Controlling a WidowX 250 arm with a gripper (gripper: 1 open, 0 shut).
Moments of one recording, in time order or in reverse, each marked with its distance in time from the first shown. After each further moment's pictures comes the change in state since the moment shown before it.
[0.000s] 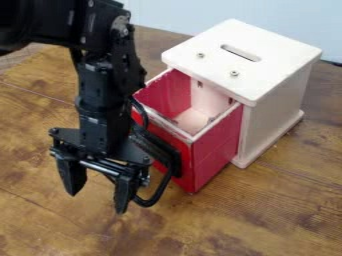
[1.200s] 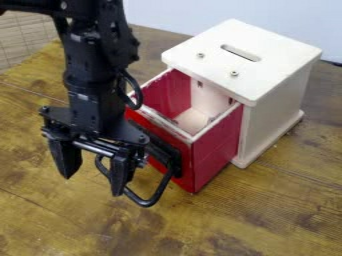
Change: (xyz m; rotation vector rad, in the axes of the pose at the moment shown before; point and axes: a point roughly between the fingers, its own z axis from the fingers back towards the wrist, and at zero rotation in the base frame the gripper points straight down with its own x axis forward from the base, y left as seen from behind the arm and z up) arm -0.003 0.002 0.027 -0.010 -0.061 -0.009
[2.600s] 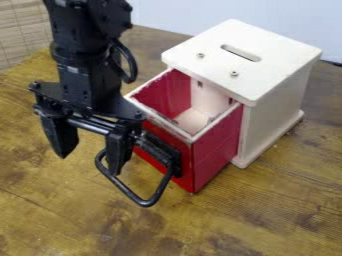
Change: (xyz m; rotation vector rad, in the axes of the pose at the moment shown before) arm 0.001 0.002 0.025 -0.008 -0.059 -0.006
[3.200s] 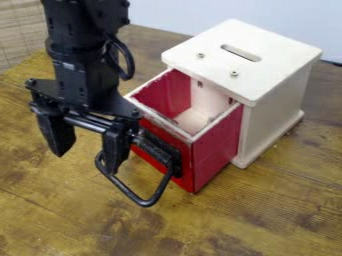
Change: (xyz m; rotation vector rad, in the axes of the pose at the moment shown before) arm -0.003 0.001 0.006 0.000 -0.003 -0.006
